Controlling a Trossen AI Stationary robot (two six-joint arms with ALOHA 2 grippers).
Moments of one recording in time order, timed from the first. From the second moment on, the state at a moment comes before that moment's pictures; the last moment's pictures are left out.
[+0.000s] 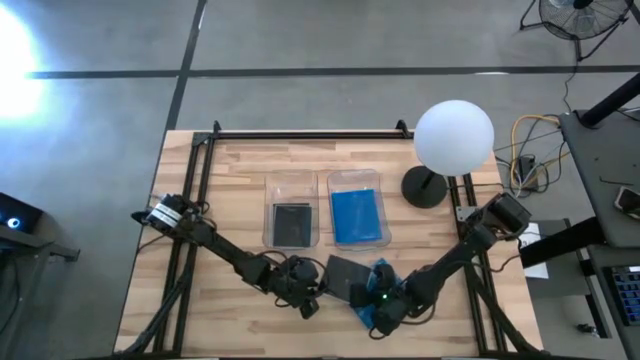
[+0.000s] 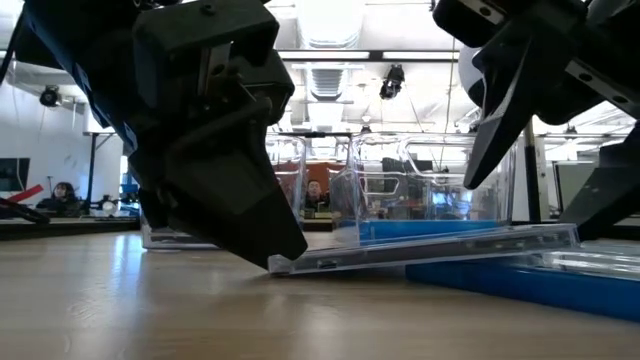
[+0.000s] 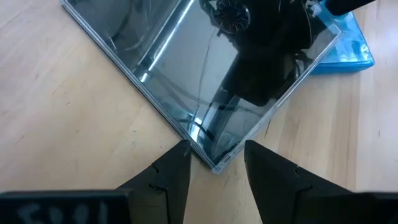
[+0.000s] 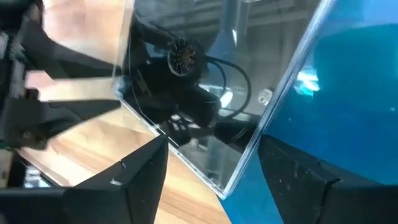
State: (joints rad) left arm -0.50 1.92 1.02 0.10 -0.30 -0.94; right arm 0.65 1.87 1.10 -0.34 0.49 2.19
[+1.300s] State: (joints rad) left arm -0.50 1.92 1.01 0.16 -0.25 -0.94; right arm 0.63 1.87 1.15 -0.54 0.36 2.18
